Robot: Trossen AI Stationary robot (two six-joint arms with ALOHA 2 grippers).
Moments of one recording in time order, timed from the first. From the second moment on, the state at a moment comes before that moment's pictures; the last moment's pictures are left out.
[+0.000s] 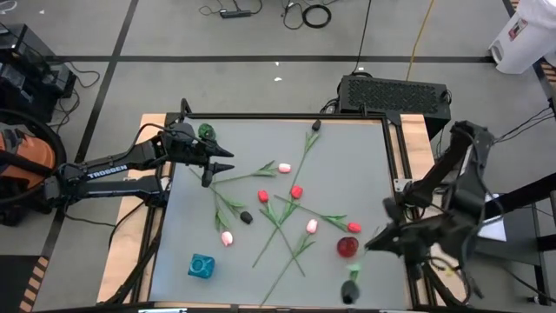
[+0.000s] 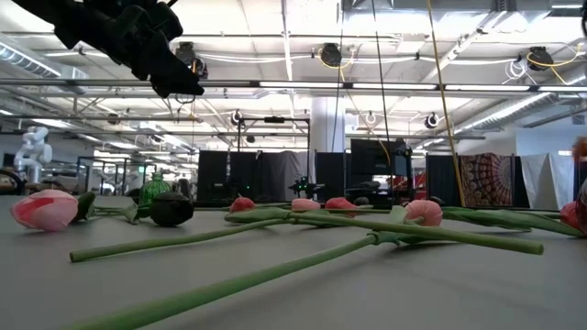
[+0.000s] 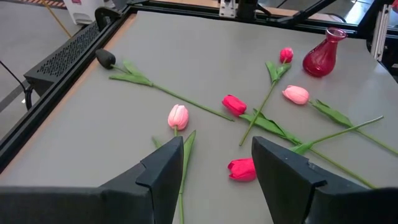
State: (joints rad) left arm 0.44 0.81 0.59 -0.26 0.36 0.11; right arm 1.06 1.05 1.14 -0.61 0.74 0.05
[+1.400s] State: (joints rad) left arm 0.44 0.81 0.59 -0.26 0.36 0.11; right arm 1.19 0.34 0.23 0.34 1.09 -0.11
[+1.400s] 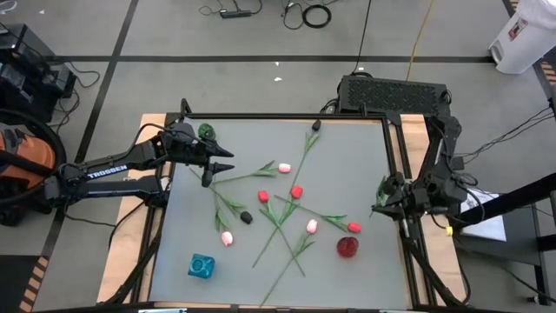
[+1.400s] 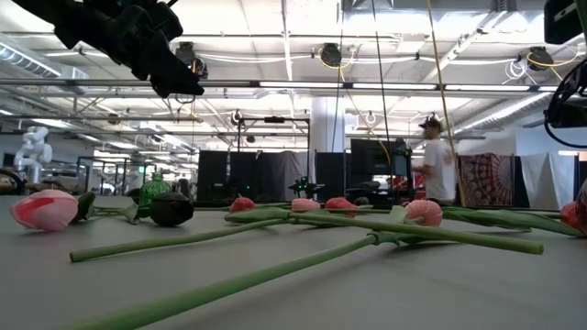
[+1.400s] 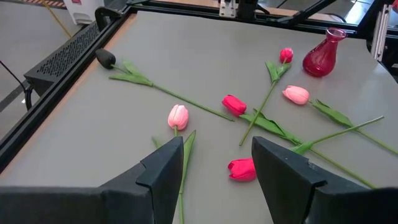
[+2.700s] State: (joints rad) left arm 0.44 0.81 0.59 -0.26 0.36 0.11; right arm 0.94 0.92 0.22 0.80 0.76 0.09
